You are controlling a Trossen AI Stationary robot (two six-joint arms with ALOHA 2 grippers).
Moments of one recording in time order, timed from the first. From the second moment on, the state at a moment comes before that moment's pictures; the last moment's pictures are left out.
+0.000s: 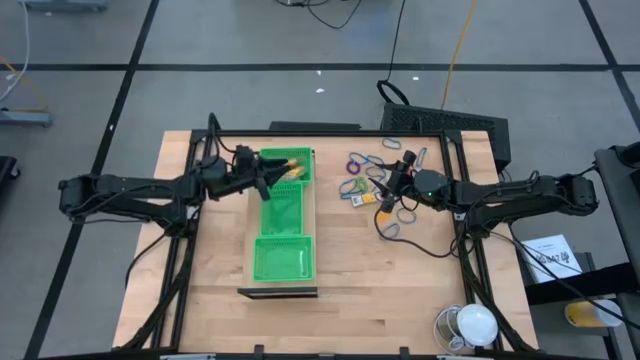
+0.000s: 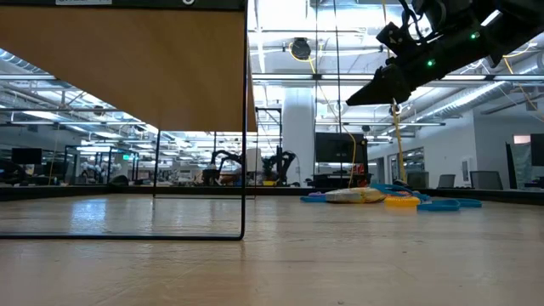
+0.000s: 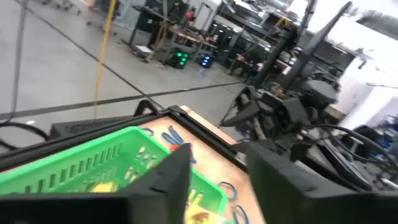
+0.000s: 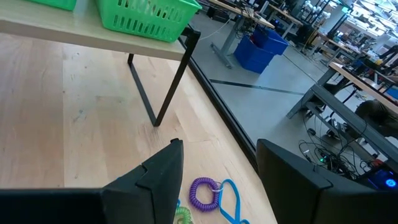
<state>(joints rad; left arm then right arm) 0.22 1.02 0.50 0.53 -0.16 -0.49 -0.14 1.02 0.44 0.31 0.42 -0.30</state>
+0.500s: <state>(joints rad) 0.27 0.93 0.50 0.52 -0.18 -0.46 -0.14 1.02 0.44 0.31 0.41 -0.26</state>
